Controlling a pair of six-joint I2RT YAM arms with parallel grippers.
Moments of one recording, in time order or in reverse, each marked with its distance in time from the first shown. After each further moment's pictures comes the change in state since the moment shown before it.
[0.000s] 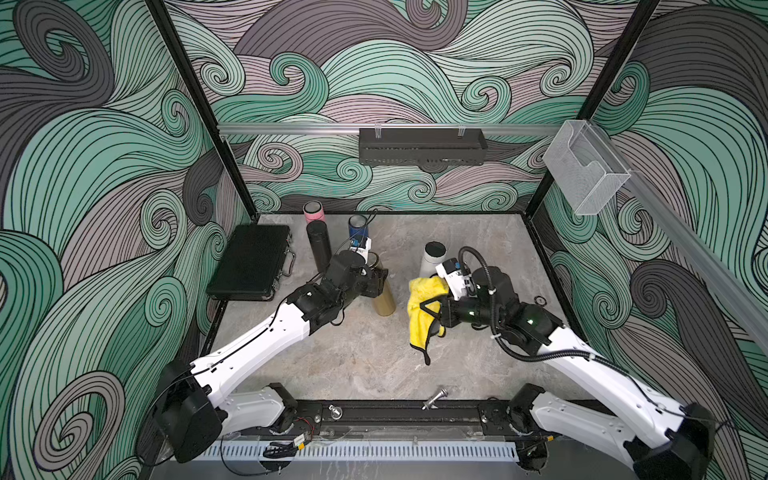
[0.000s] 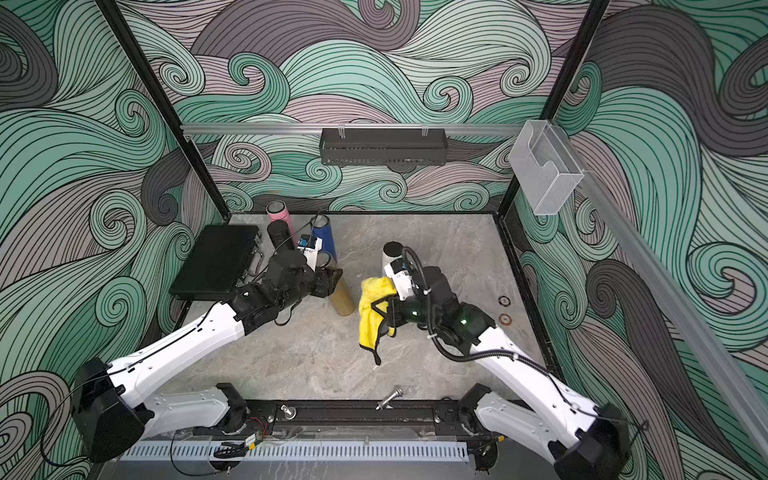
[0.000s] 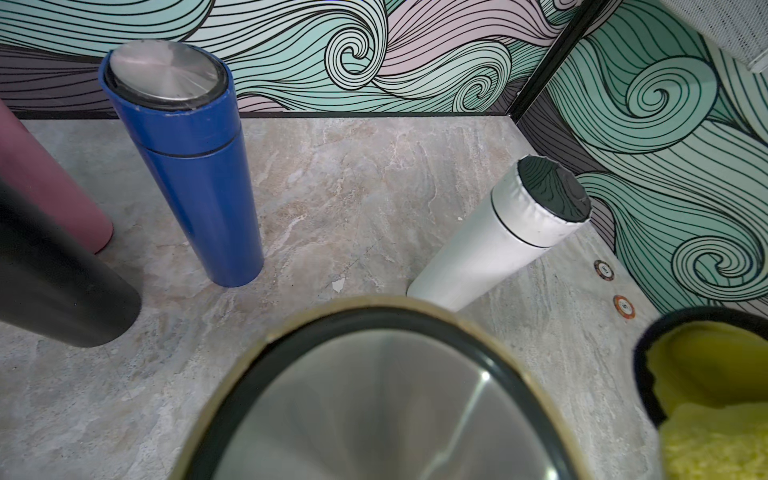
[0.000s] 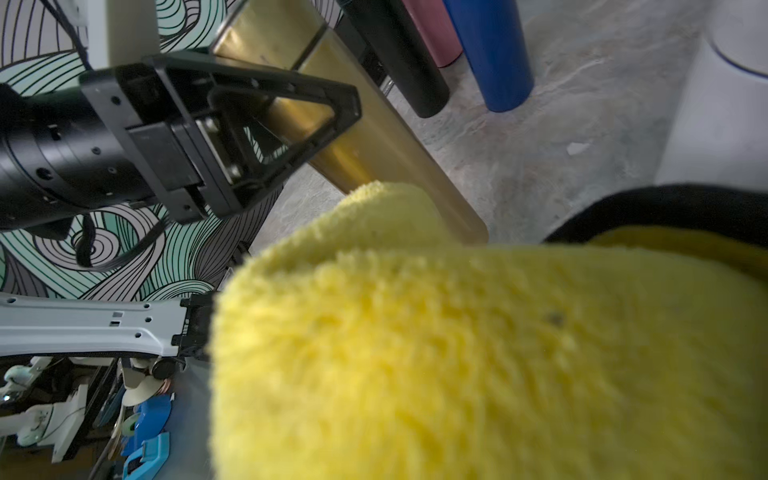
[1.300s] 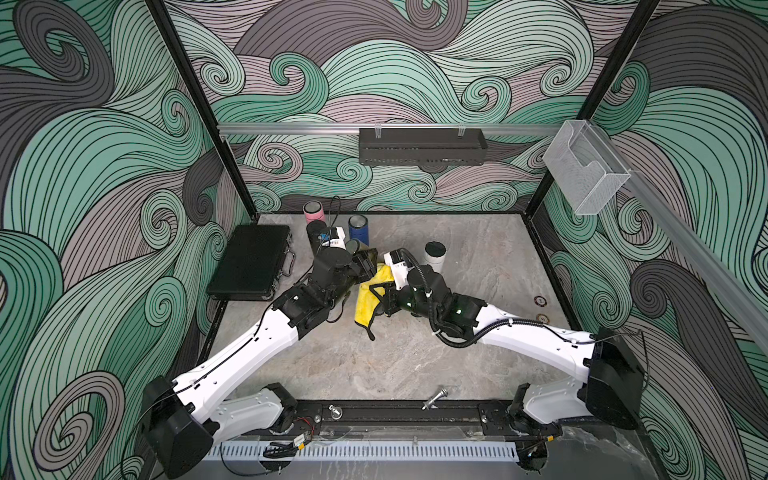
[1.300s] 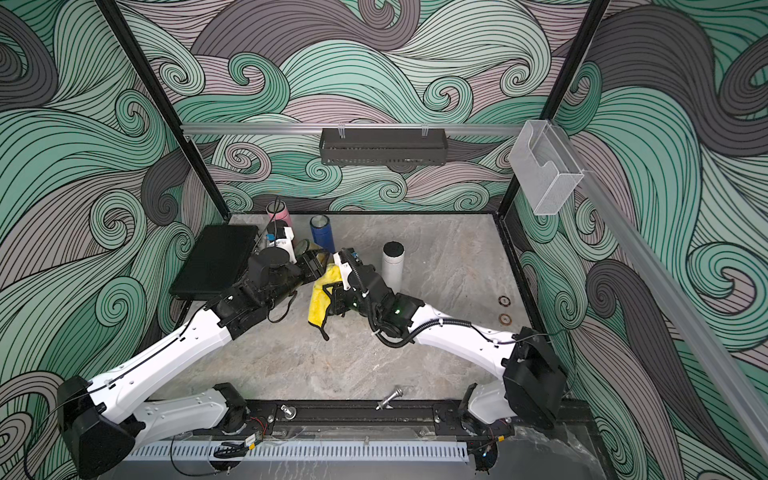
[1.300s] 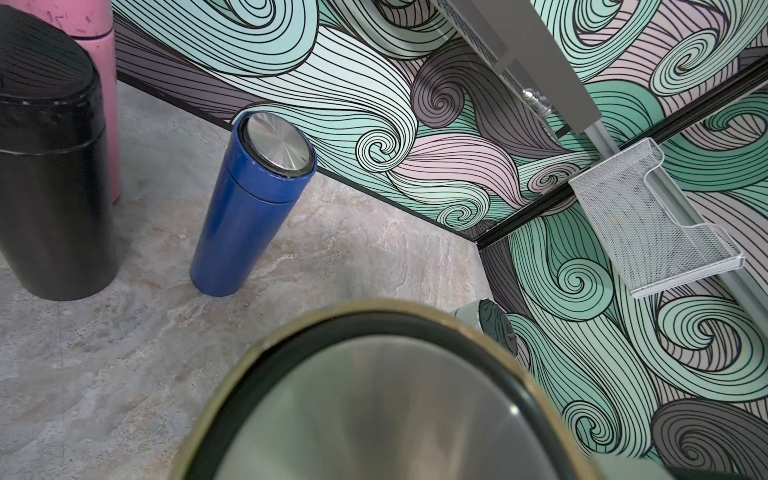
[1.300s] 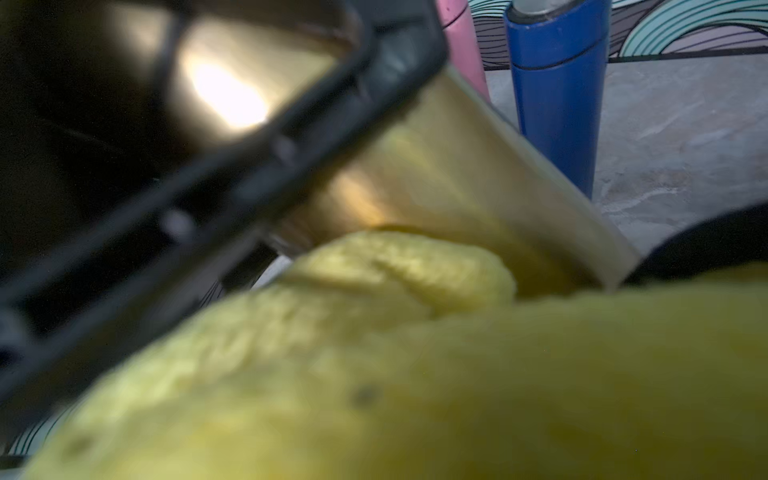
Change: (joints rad) left arm 0.024 -0.087 0.000 0.081 -0.088 -0.382; right arm 0.265 0.371 0.101 0.400 0.415 0.082
